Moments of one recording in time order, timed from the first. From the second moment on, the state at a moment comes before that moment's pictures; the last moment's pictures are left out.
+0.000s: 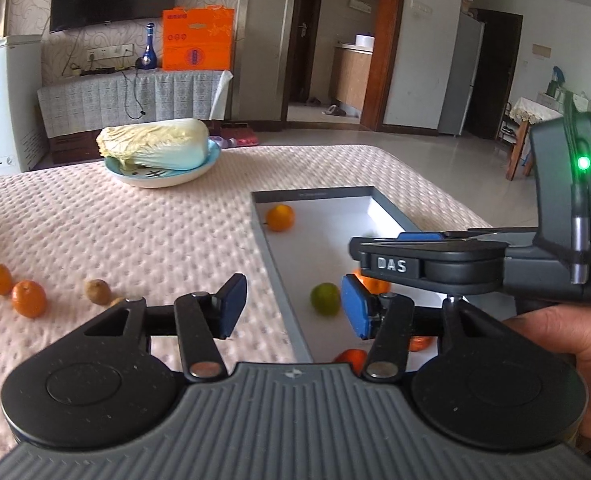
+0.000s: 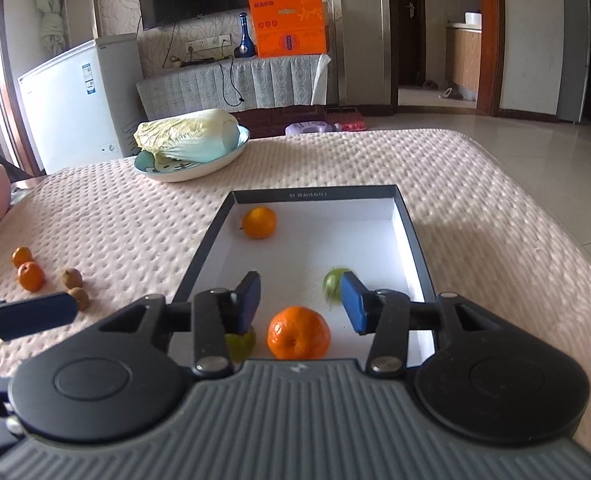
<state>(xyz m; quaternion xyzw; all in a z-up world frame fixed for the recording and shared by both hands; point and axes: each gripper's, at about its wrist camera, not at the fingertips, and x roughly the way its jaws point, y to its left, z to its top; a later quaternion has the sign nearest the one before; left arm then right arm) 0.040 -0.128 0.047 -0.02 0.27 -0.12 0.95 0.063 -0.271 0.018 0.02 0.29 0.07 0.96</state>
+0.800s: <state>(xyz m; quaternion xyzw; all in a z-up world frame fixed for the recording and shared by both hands) 0.036 -0.027 0.056 -0.05 0.26 -0.03 0.96 0.047 -0.234 0.042 0.04 0.24 0.10 0.96</state>
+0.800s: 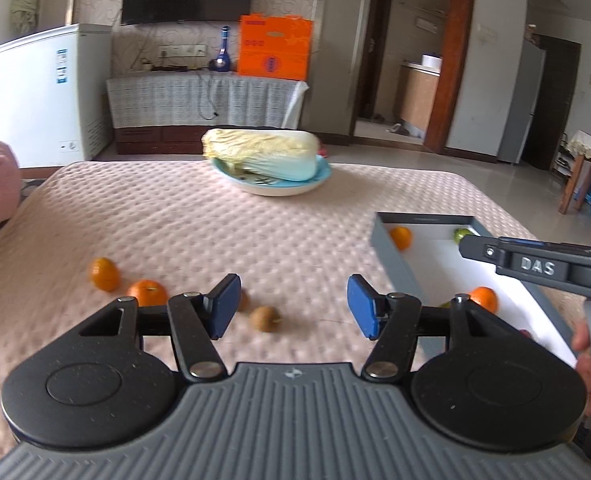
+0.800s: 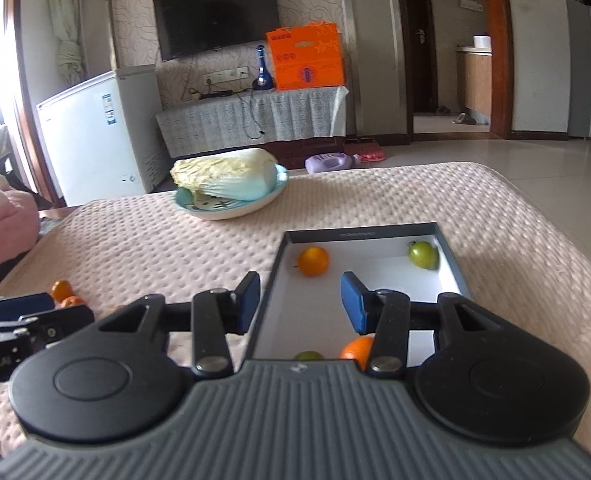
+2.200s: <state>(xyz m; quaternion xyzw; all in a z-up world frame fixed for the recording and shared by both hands) 0.005 0.106 0.050 -0.10 0.27 0.05 0.96 0.075 -0.070 -0.025 -0.03 0.33 0.17 0.93</state>
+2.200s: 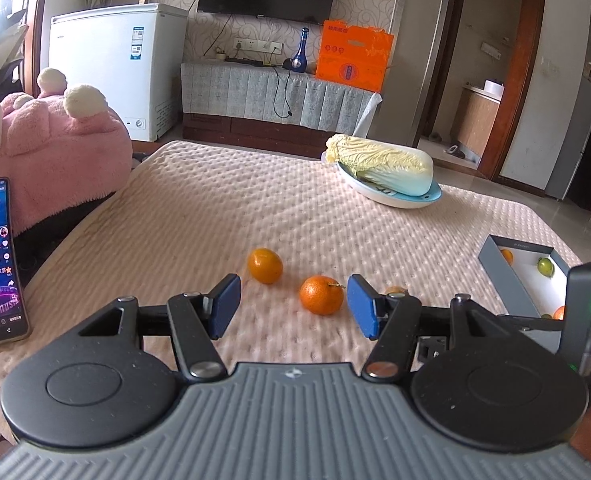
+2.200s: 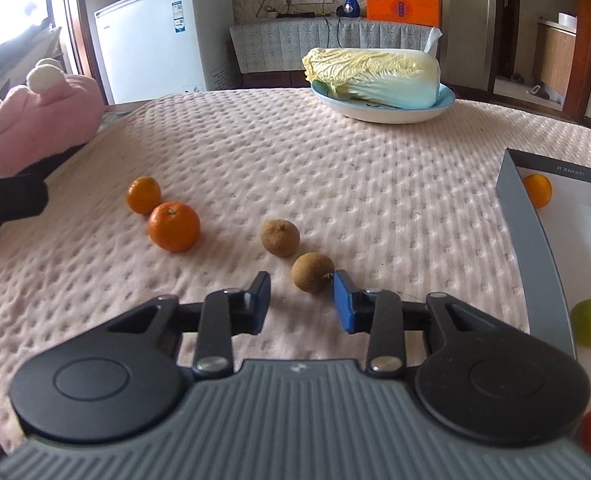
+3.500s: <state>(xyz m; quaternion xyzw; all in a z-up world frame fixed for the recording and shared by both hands) 0.109 0.058 -0.018 -0.04 0.35 0.07 0.93 0.038 -0.139 0.040 0.01 0.28 0.25 0.93</state>
